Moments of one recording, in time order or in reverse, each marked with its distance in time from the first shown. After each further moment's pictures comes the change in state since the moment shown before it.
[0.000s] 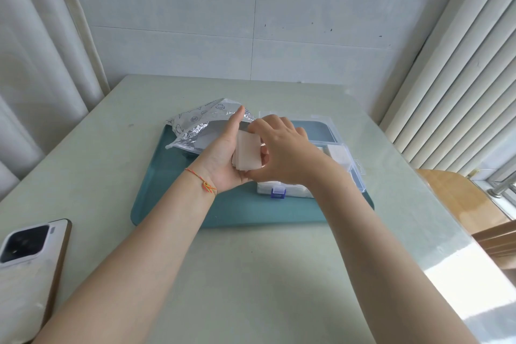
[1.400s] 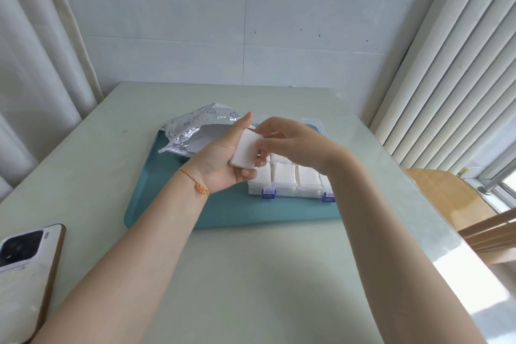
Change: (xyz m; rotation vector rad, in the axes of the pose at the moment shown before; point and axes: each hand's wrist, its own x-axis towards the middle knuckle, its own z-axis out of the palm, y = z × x) left_hand -0.008 0.002 0.012 0.235 -0.244 0.127; right_hand -0.016 0.022 -0.039 0.757 -0.142 0.211
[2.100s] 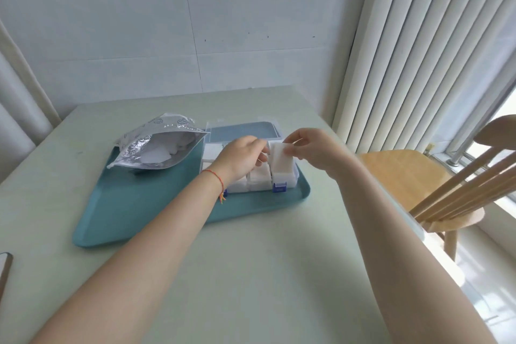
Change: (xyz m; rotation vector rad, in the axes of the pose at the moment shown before) left_hand 0.068 -0.037 0.087 0.797 0.367 0.021; right_hand -0.058 0.094 -0.075 -0.035 0.392 0.249
